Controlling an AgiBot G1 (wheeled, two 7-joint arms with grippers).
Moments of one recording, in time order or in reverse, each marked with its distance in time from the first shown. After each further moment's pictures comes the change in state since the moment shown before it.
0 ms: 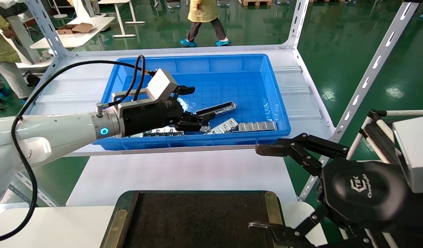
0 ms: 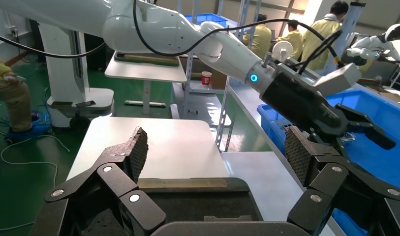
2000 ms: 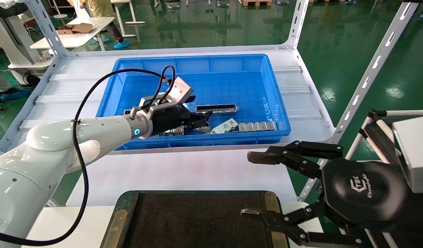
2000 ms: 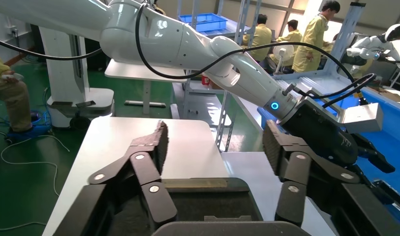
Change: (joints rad) left arm 0.003 0.135 0.262 0.029 -0.046 -0.421 -0.117; right arm 0.000 0.001 -0.001 0.000 0.001 0.001 -0.001
